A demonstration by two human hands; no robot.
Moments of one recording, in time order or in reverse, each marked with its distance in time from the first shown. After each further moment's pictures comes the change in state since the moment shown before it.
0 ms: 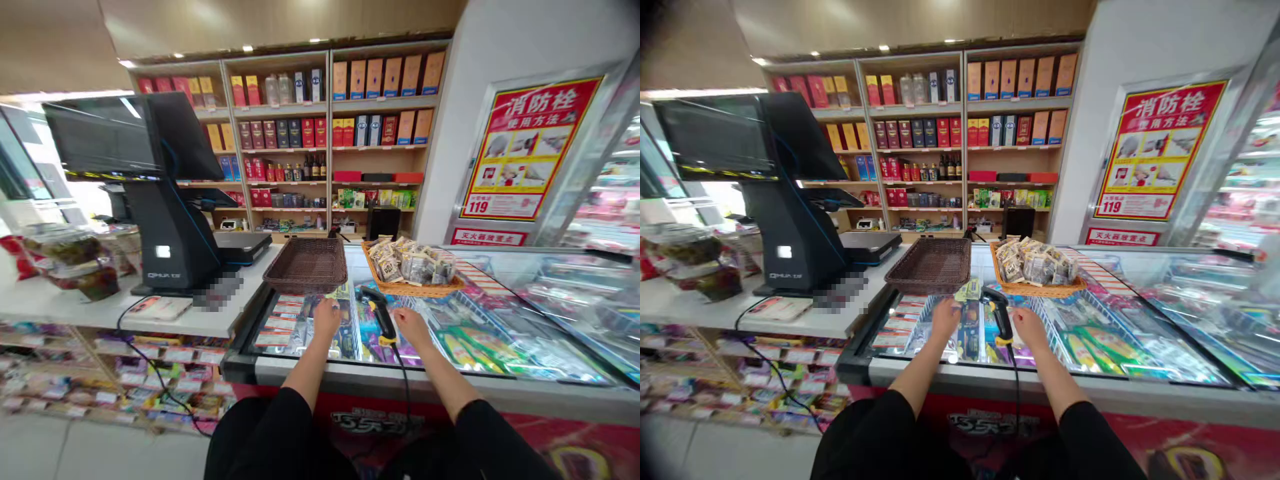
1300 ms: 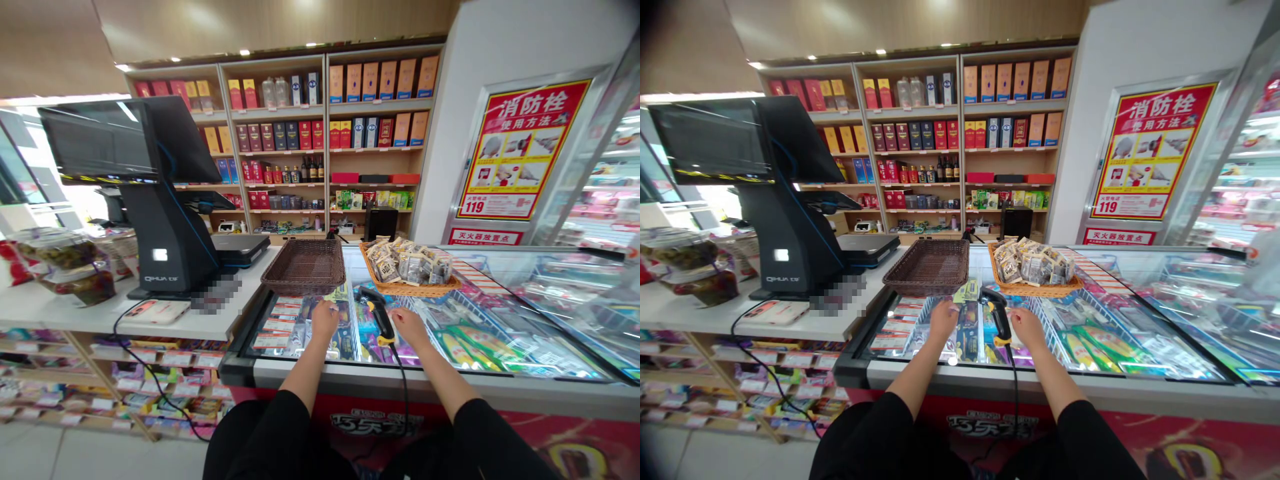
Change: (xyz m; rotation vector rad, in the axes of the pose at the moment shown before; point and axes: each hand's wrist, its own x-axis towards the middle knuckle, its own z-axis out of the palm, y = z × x) left_hand 0.003 -0.005 0.000 -0.032 0.016 -0.045; right_hand 0.001 -0.004 -0.002 0.026 0.013 -0.009
